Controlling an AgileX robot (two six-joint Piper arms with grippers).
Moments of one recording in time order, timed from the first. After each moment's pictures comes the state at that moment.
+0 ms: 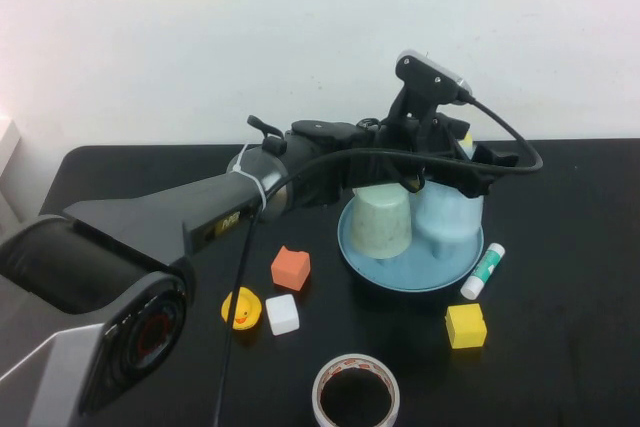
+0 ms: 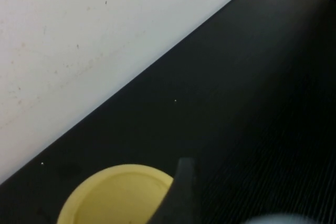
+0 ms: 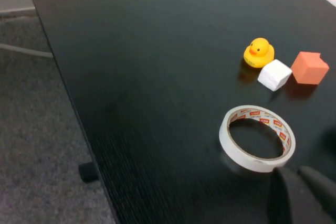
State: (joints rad) right arm 1.53 0.60 -0.13 1.79 -0.52 -1.77; left arm -0.64 2.37 -1.90 -1.70 0.48 1.69
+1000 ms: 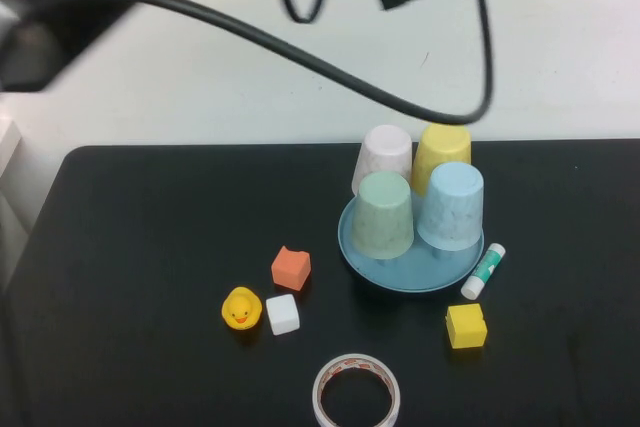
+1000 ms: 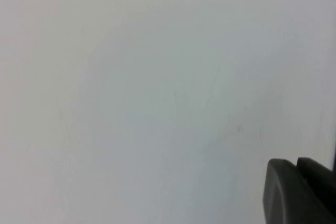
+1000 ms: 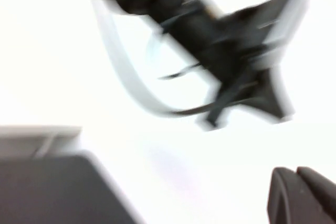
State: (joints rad) right arm 1.53 0.60 -0.81 1.79 -0.84 -2.43; left arm -0.64 1.75 -1.90 -0.61 0.45 1.39
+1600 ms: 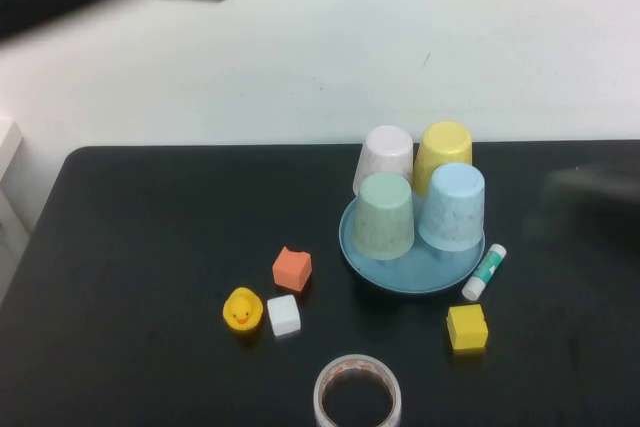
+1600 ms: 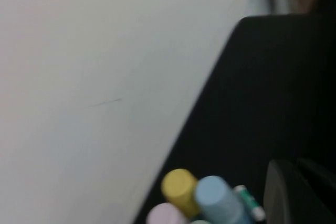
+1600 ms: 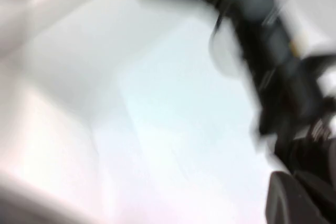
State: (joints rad) right arm 1.54 0.81 -0.95 1.79 -0.37 -2.75; left arm -0.64 1.32 -1.90 -0.44 1.06 0.74
